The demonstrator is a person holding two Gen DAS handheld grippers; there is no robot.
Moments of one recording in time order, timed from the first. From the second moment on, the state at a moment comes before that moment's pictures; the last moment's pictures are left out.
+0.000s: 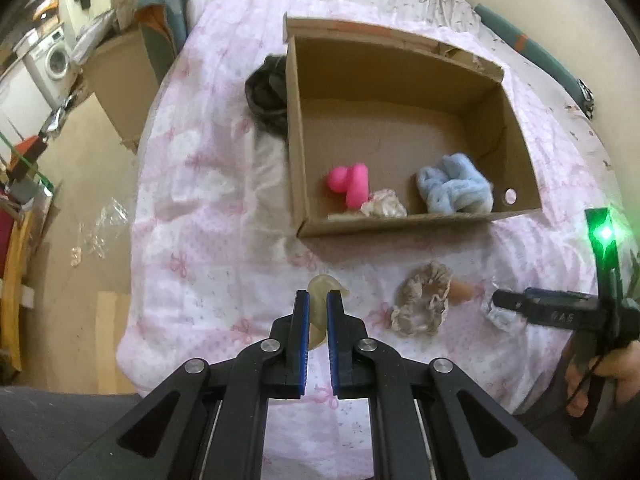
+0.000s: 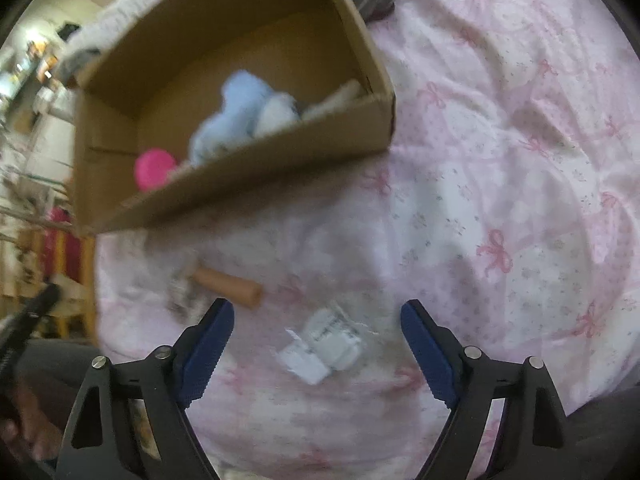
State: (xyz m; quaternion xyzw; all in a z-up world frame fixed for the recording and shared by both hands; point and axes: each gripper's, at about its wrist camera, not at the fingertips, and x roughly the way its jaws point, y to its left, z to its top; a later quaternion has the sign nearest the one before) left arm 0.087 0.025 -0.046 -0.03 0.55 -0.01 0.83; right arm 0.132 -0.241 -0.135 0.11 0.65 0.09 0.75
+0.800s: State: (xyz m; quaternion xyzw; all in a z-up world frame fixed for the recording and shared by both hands) left arm 0.091 0.021 -0.052 -0.04 0.54 0.00 0.84; right arm 0.101 -0.181 -0.120 -0.06 0.65 0.14 0.75
